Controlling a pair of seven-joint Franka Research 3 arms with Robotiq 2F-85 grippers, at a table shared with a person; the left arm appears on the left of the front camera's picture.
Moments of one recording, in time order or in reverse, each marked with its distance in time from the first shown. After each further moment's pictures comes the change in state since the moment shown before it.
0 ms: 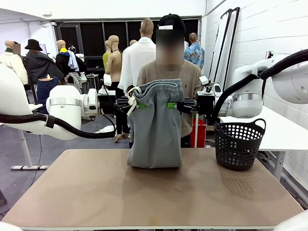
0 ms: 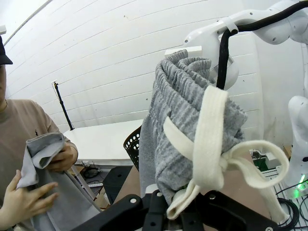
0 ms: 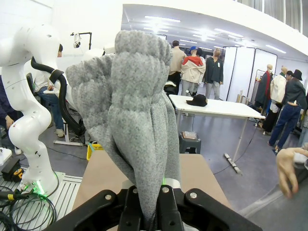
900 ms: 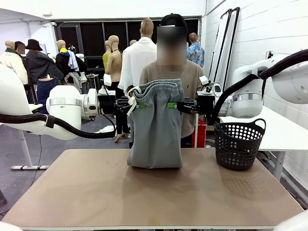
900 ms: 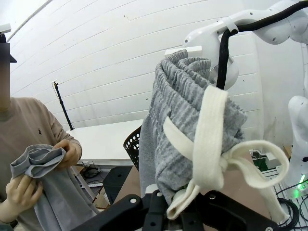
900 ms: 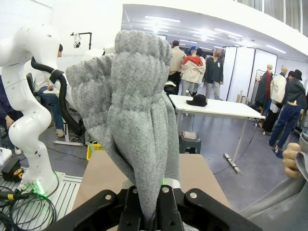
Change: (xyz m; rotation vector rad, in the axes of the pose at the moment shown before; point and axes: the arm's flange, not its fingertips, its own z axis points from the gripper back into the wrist) left arm 0.000 0.000 0.000 0.000 0.000 0.000; right arm 0.000 0.000 0.000 0.000 0.000 0.000
